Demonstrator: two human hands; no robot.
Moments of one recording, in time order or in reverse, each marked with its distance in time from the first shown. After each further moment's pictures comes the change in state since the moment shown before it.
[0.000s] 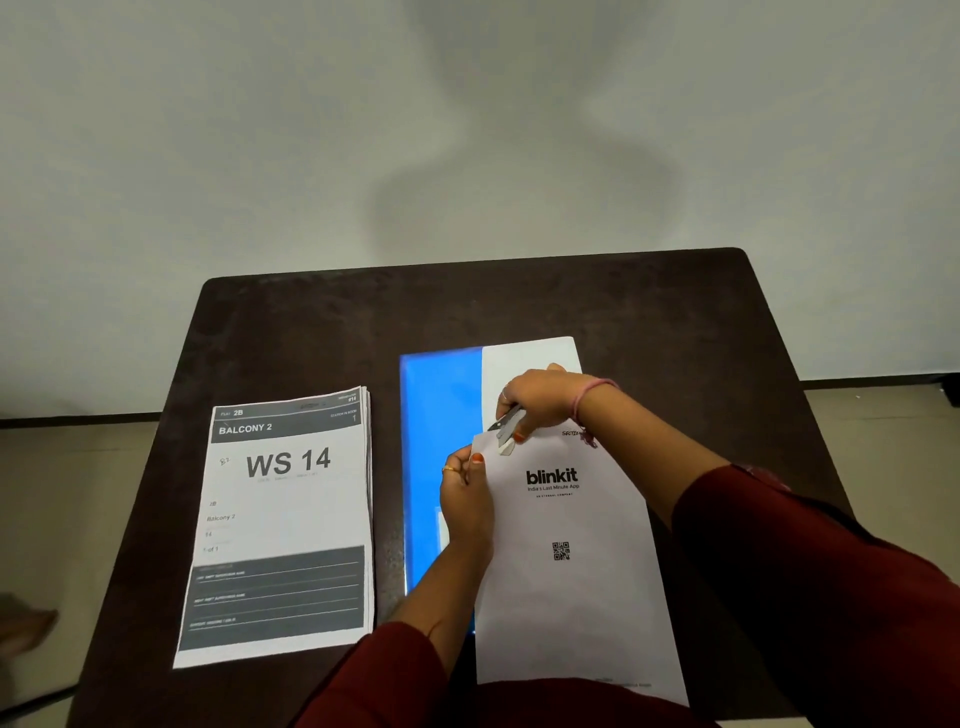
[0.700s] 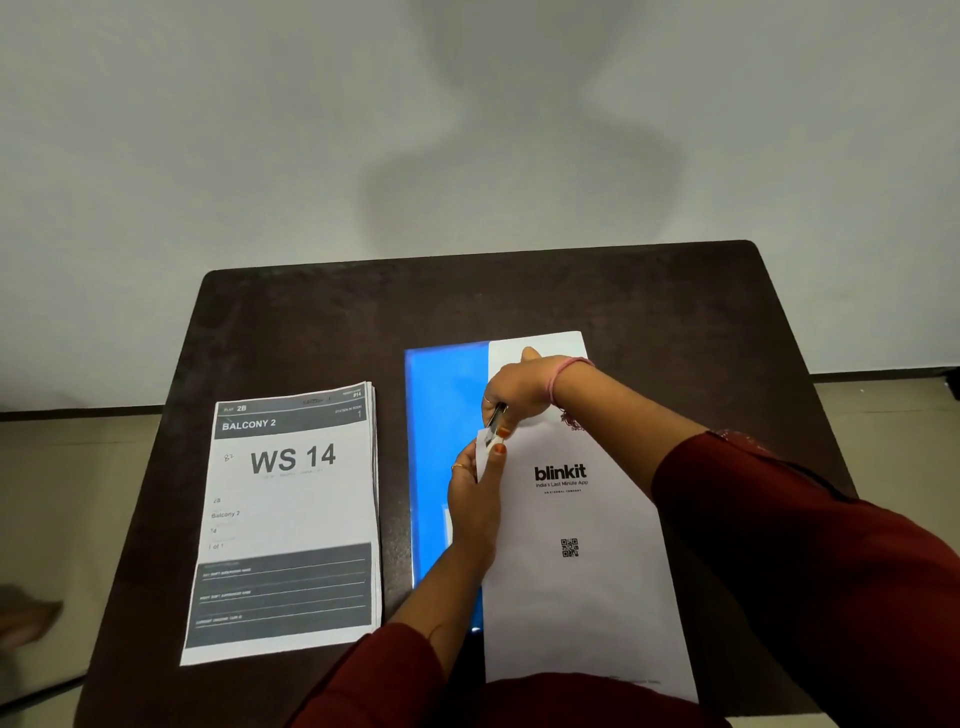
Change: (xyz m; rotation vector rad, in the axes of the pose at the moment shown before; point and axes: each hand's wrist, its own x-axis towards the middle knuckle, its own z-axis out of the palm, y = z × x) left_hand -0.003 0.004 -0.006 0.005 -0.104 -0.020; right_hand 0.024 -0.019 -0.017 -0.108 -0.138 -0.087
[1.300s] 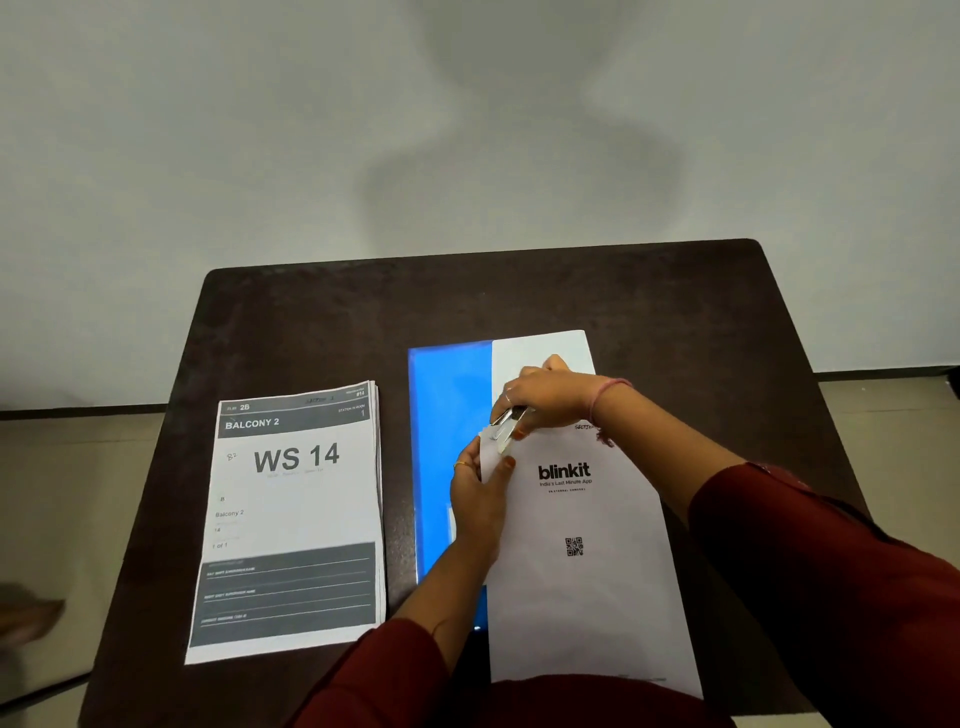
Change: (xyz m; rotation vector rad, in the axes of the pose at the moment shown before) left_hand 0.000 0.003 -0.003 0.023 0.006 0.034; right_hand -0.018 0.013 0.024 -0.003 0.167 -0.029
